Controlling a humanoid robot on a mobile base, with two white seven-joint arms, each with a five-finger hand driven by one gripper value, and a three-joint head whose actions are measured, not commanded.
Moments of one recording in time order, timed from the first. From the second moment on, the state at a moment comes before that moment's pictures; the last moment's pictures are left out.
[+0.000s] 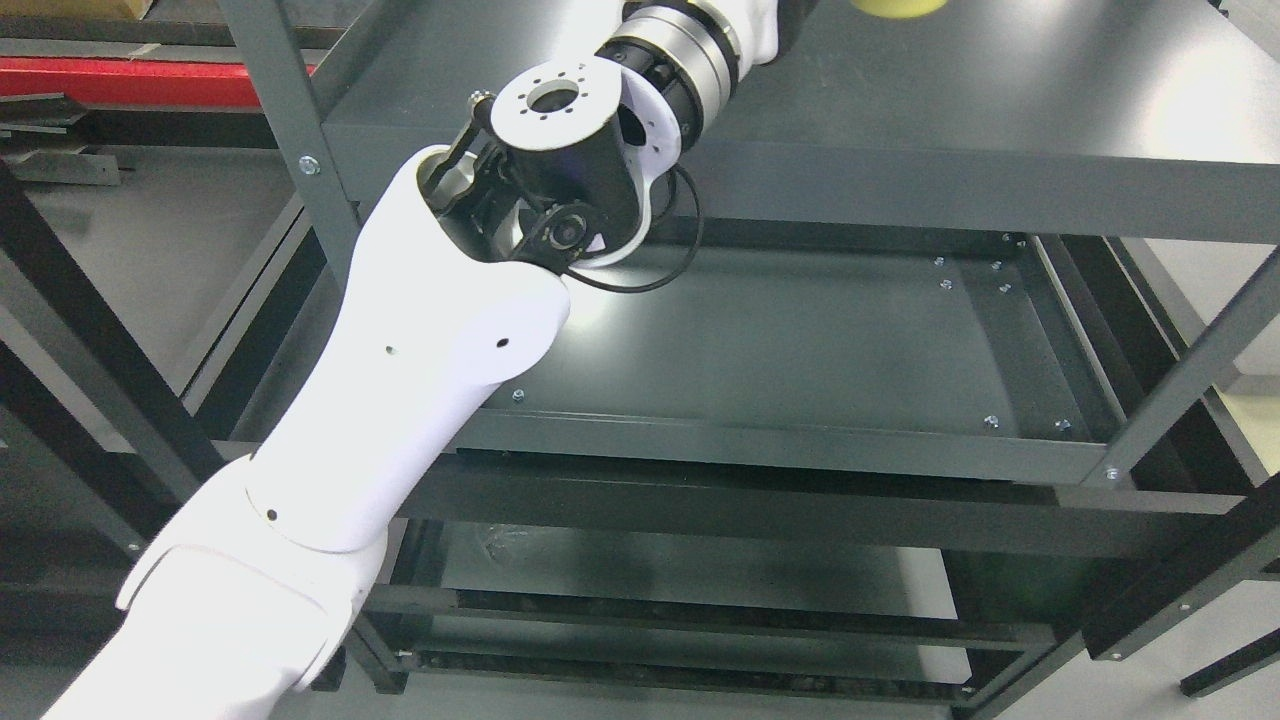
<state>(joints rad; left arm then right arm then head) -1.29 0.00 -0.55 -1.50 0.86 0.57 0.43 0.00 0.00 0.00 -0.24 0.00 0.09 -0.12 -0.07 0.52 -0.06</state>
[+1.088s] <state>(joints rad) -1.27 0.00 -0.45 -1.43 0.74 0.72 0.32 0.00 0.00 0.00 -0.24 0.00 0.09 -0.12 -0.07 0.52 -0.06</state>
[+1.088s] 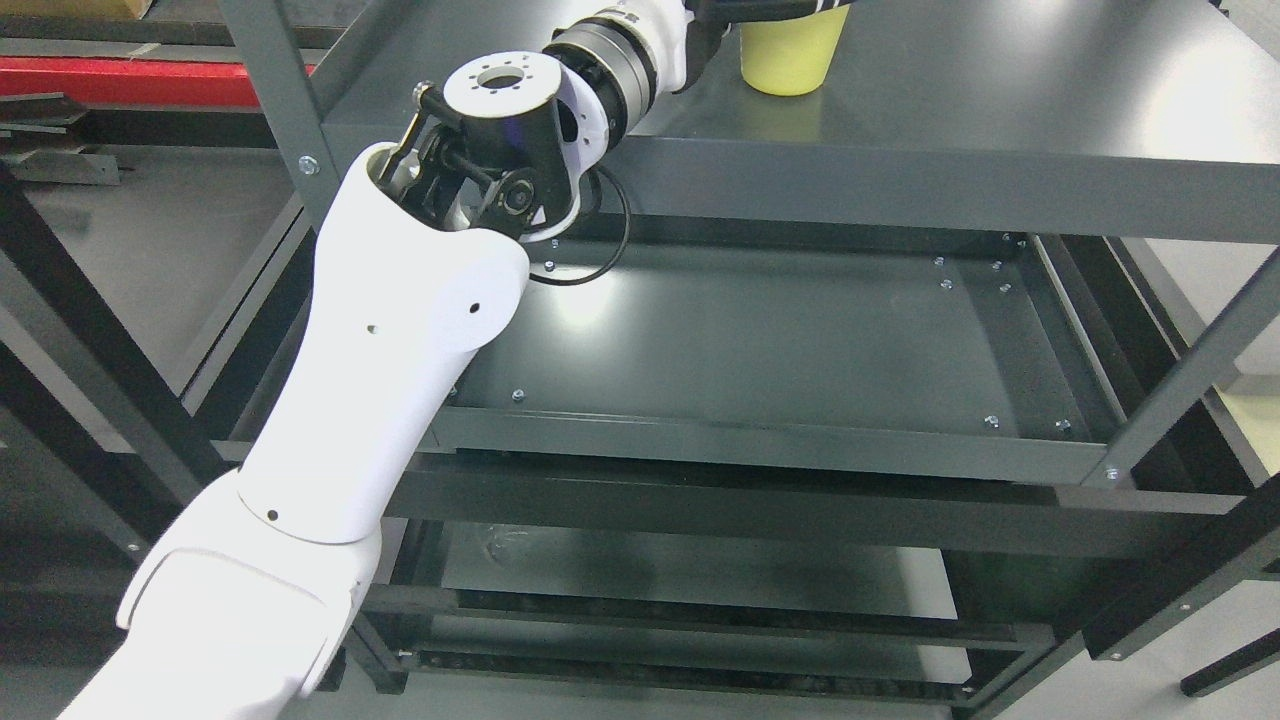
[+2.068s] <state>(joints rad) -1.31 0.00 -0.28 -1.60 0.70 0.80 -0.09 0.00 0.00 0.00 -0.24 0.00 0.09 -0.12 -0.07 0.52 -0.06</state>
